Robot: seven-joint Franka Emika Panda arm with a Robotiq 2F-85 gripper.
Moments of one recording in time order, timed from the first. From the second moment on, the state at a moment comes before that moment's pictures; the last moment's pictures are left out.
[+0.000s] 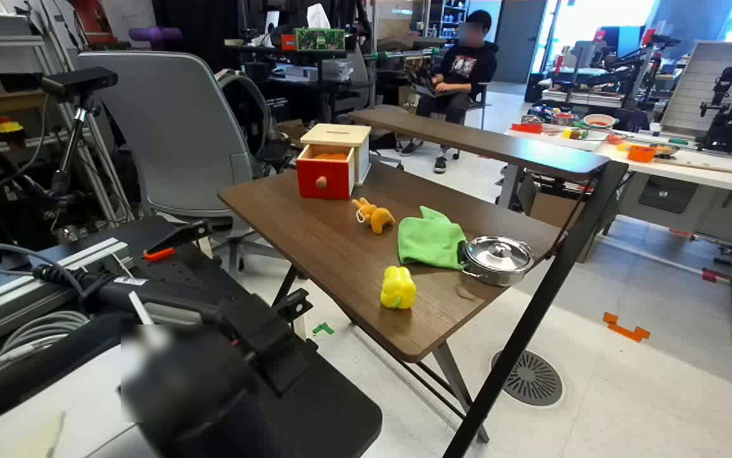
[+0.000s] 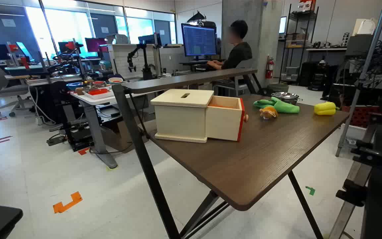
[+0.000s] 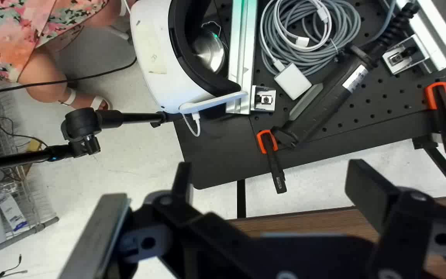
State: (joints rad) arm -0.20 -0.59 -0.03 -2.54 -0.22 1.67 0.09
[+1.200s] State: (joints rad) arm -0.19 -0.44 -0.03 -2.54 -0.22 1.95 0.17
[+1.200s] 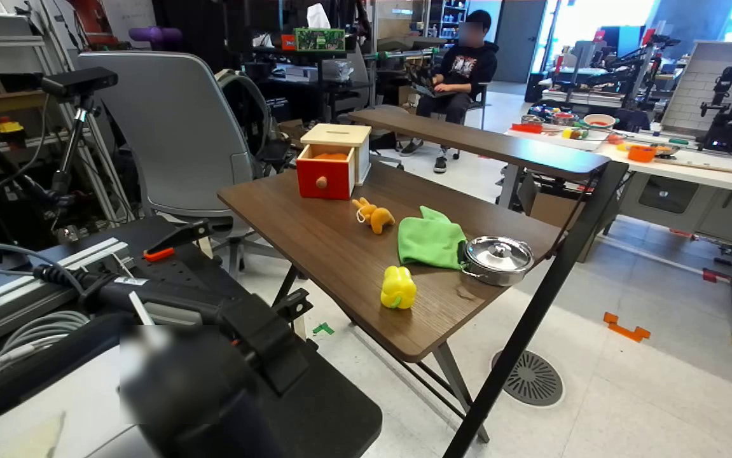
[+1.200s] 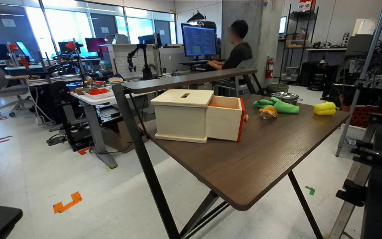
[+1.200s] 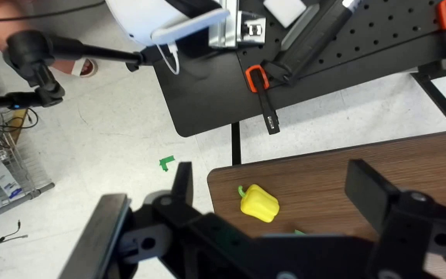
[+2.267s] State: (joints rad) arm 0.02 0.40 0.05 -2.06 -0.10 2.36 0.10
